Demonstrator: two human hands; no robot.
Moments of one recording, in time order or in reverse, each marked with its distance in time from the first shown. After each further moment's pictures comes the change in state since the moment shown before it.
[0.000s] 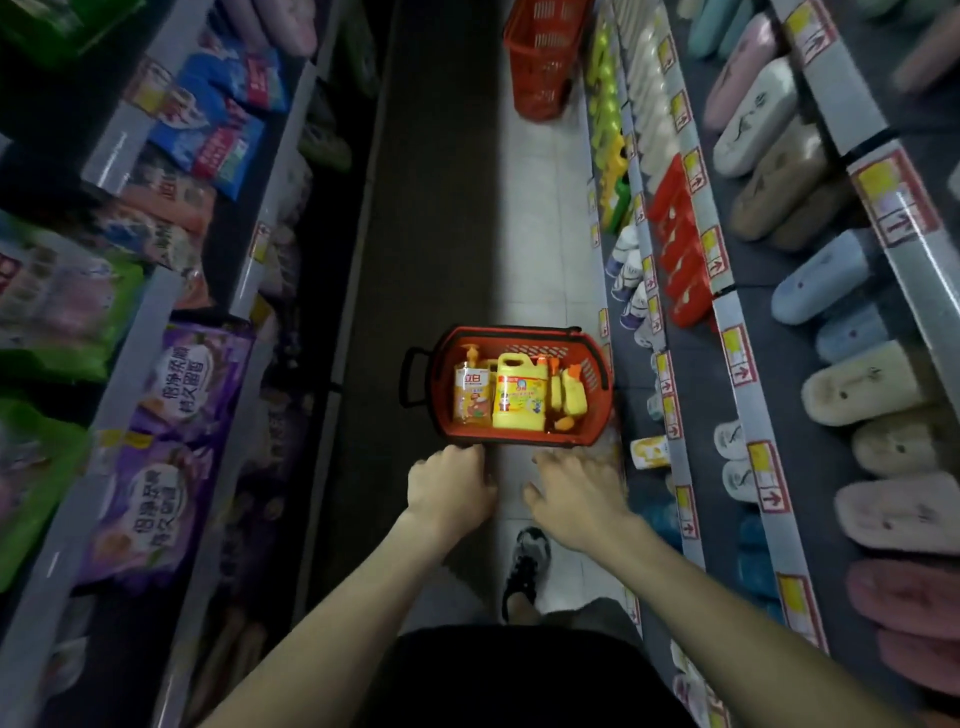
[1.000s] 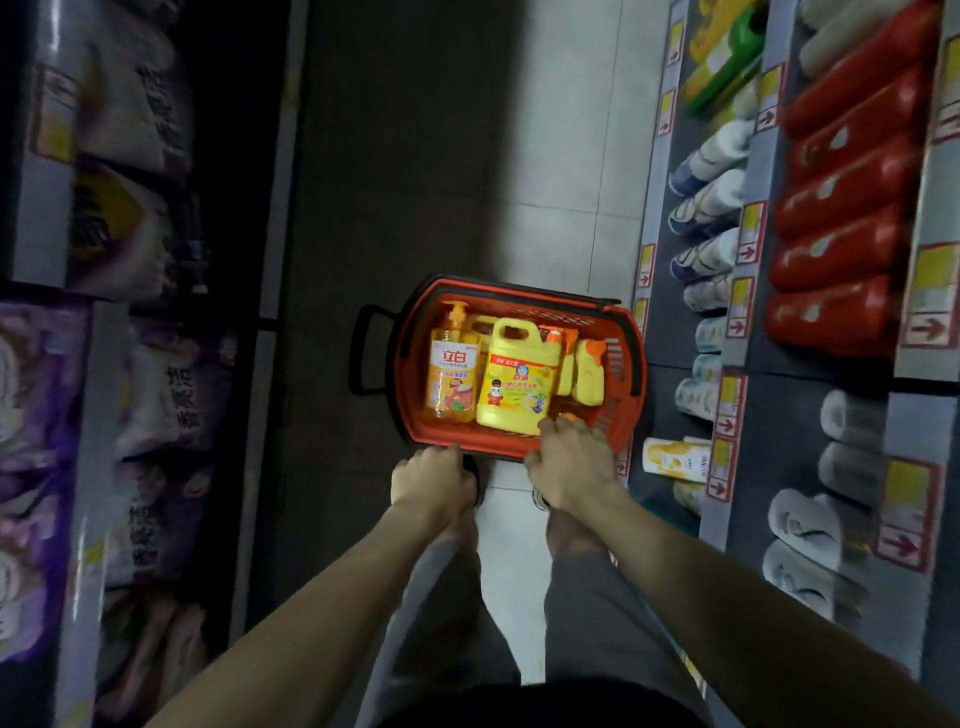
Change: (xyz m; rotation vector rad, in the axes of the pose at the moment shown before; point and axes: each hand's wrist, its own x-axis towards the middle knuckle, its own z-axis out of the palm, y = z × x) left_hand 0.314 -0.049 0.110 -0.125 -0.386 -0.181; right_hand 0.339 0.074 0.095 -0.047 -0.349 0.031
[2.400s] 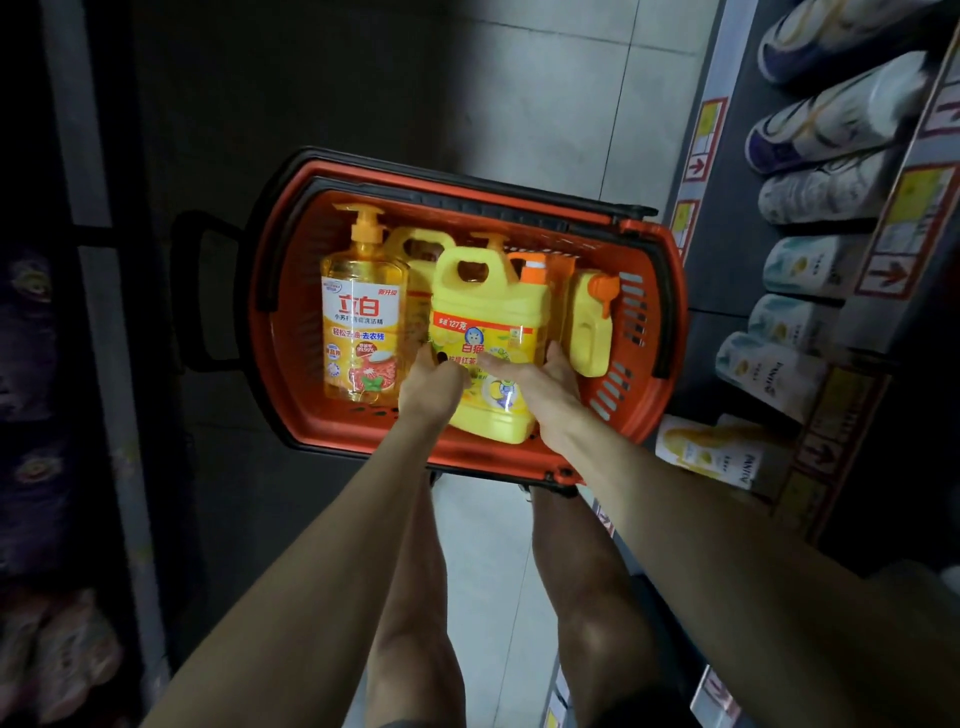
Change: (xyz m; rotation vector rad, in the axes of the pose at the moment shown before) left_hand 0.258 0.060 0.127 -0.958 -0.070 -0.406; right_hand 0.223 0.078 0.140 1.577 -0.198 0.474
